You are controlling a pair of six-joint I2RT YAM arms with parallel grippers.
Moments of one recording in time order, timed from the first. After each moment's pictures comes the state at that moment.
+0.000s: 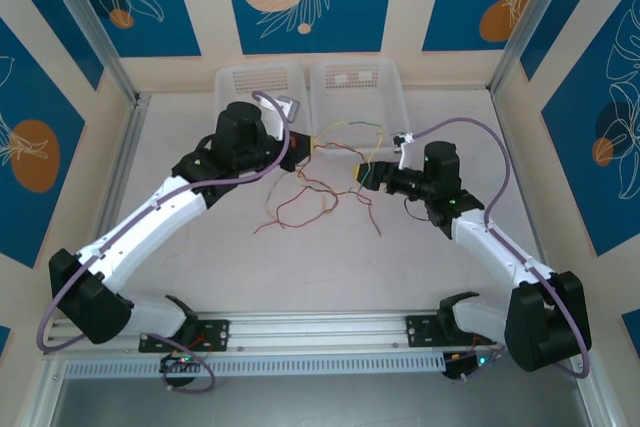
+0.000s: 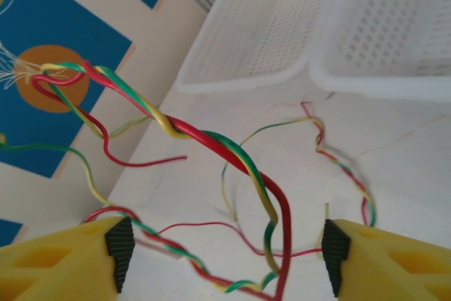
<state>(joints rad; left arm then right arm) -0.64 1.35 1.29 -0.35 0.27 -0.35 0.27 1.15 0.69 0.07 -0.65 0.53</state>
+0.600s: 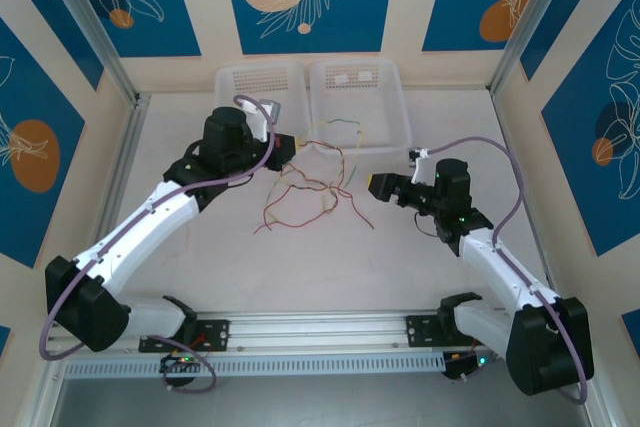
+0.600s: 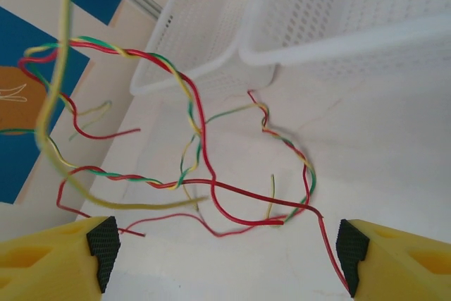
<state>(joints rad) -0.55 1.30 1.18 -0.29 0.30 -0.42 0.20 1.05 0.55 0.04 -0.62 0.55</state>
